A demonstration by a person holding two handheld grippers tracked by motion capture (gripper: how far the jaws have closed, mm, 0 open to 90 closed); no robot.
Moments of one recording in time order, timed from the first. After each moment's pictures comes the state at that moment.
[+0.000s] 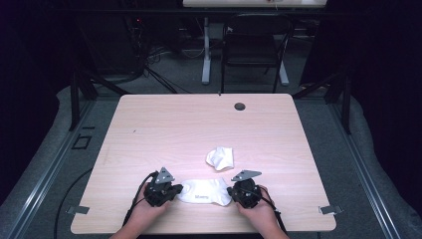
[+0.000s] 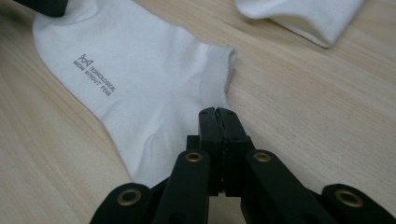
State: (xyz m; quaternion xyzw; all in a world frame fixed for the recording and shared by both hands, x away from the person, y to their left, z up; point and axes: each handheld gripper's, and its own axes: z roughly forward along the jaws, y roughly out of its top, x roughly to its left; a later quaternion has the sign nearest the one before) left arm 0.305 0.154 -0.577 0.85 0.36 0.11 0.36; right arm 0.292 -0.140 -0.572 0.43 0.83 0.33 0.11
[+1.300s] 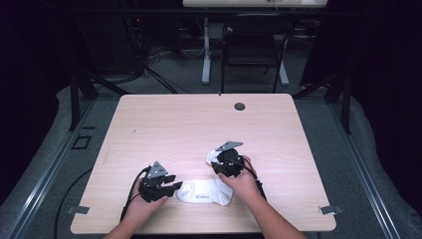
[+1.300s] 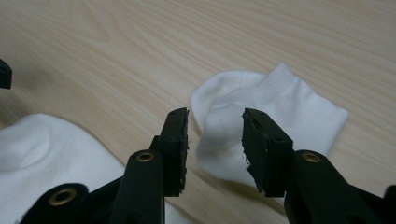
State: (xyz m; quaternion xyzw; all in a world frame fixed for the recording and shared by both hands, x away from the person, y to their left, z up) left arm 0.314 0.169 -0.566 0.83 0.38 0.12 0.40; right arm 0.372 -0.096 -0.547 0.42 0.82 0.34 0.15
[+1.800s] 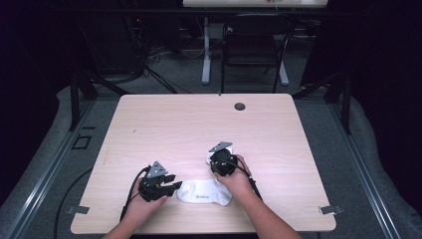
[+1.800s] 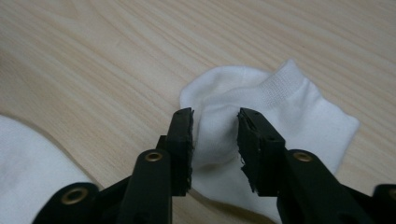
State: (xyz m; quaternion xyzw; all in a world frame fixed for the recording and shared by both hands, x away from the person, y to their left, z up) left arm 0.316 0.170 -0.566 0.83 0.38 0.12 0.39; right arm 0.383 -0.079 -0.562 0.42 0.84 0.29 0.19
